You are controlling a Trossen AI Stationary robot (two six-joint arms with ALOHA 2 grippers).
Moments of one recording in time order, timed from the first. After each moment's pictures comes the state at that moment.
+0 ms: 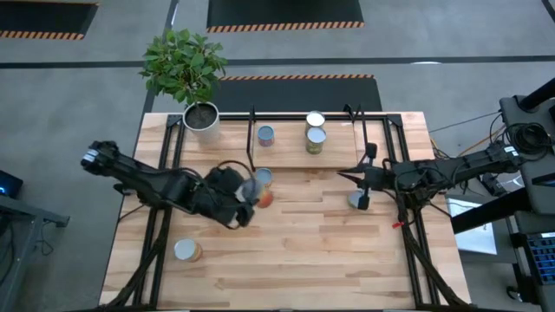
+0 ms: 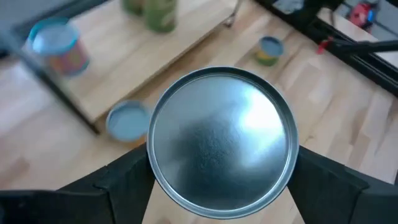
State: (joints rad) left arm -0.39 1.44 1.41 -0.92 -0.61 -0.96; right arm 0.24 0.72 0.62 -0.13 0.46 -0.24
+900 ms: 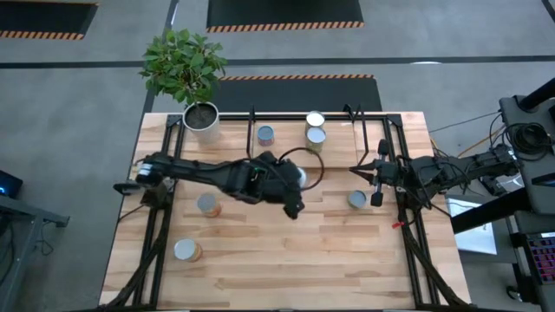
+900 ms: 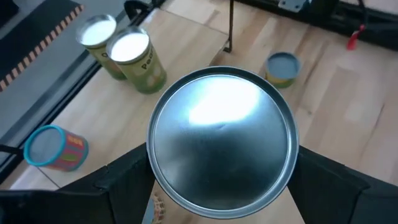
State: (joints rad) left arm -0.20 1.95 2.05 -1.08 -0.57 -0.57; right arm 0.24 0.48 0.56 -0.19 0.44 -0.22
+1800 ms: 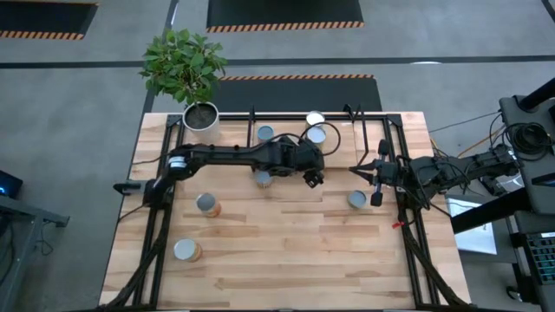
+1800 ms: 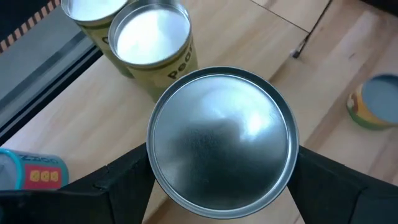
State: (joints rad) left arm 0.05 2.17 2.05 -0.88 -0.48 -0.53; right arm 0.24 0.48 0.56 -0.20 0.45 -0.22
